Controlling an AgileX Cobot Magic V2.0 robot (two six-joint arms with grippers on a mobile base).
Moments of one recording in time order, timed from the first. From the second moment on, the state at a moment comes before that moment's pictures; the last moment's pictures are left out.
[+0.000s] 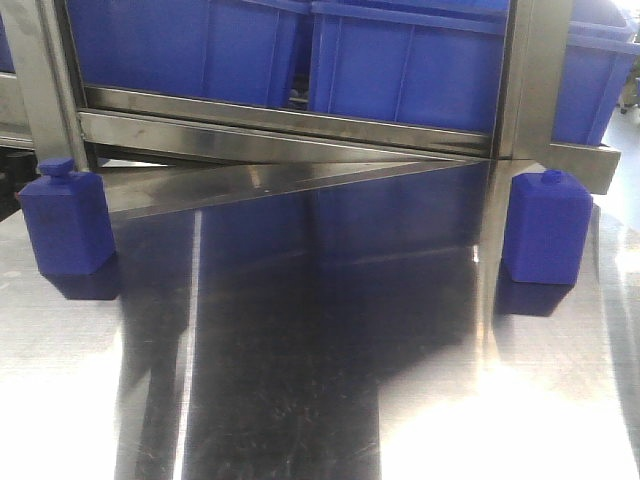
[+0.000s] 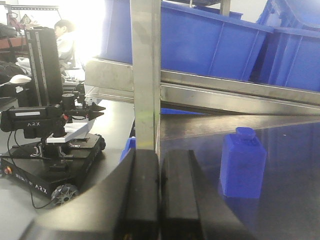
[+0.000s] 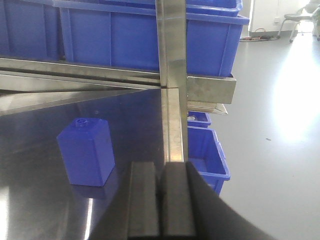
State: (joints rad) left arm 0.00 -0.01 0.01 -0.03 0.05 0.00; right arm 0.02 -0.01 0.03 0.13 0.09 -0.02
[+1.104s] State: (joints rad) left arm 0.00 -0.01 0.00 -0.03 -0.14 0.00; right arm 0.02 -0.01 0.03 0.13 0.09 -0.02
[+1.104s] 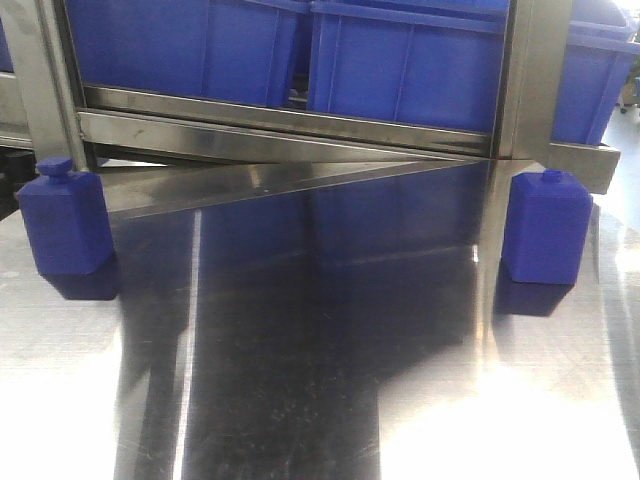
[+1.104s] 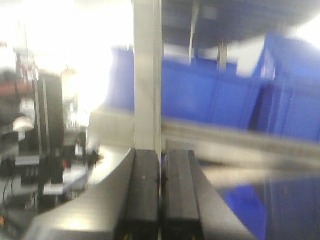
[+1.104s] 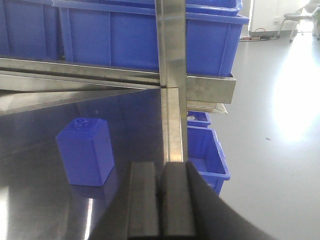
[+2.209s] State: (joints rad) left arm -0.15 1.39 -1.18 -0.31 0.87 0.13; right arm 0.02 -0.01 0.03 0.13 0.09 -0.02
